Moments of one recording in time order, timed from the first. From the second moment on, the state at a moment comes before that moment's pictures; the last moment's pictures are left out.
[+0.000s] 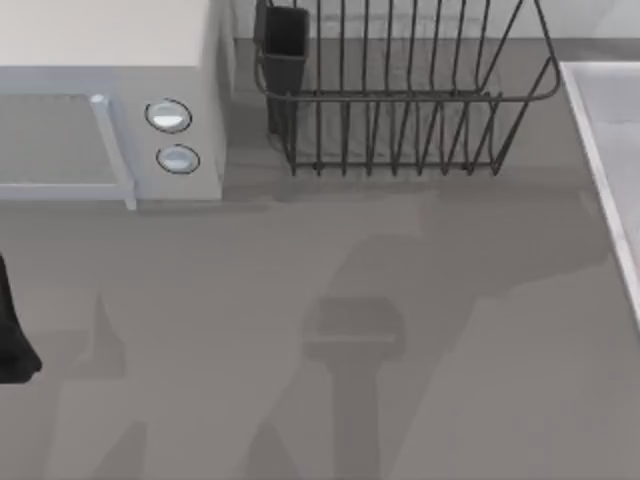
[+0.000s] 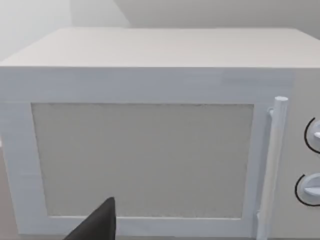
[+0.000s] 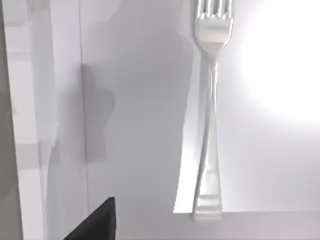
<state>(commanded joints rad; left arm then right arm) 0.00 0.00 0.00 0.00 0.00 0.00 -0.20 2.07 1.74 -1.06 0.00 -0.18</state>
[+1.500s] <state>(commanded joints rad) 0.00 0.00 0.00 0.00 0.00 0.00 -0.22 2.55 1.74 -0.76 0.01 -0.20</state>
